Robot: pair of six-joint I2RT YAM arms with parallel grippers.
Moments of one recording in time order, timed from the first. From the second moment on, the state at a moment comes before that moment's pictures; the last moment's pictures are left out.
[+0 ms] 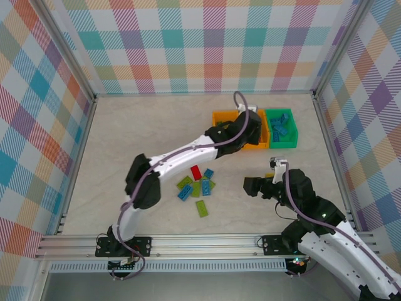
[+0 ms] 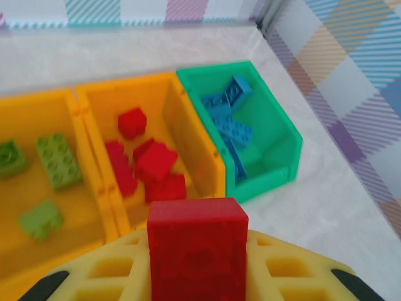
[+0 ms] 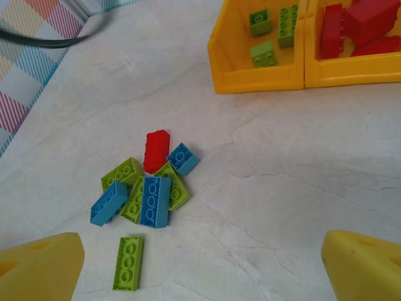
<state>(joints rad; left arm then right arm) -0.97 2.17 2.05 -0.48 -0.34 -0.54 0.68 0.45 0.60 -0.67 0.04 0.52</state>
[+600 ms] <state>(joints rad) -0.84 2.61 2.58 -0.50 -0.31 -0.42 0.68 0.42 0.60 -0.69 0.05 0.52</state>
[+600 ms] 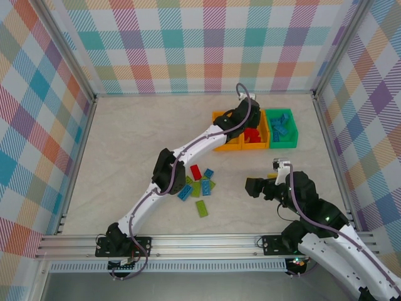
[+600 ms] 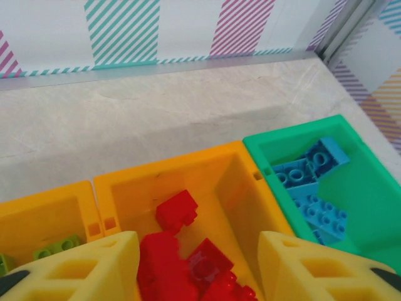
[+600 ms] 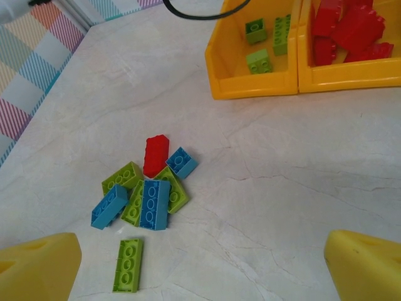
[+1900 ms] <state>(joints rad) -1.10 0.48 0.52 -0.52 -0.38 -0.22 1.04 1.52 0.82 -0.34 0.10 0.63</state>
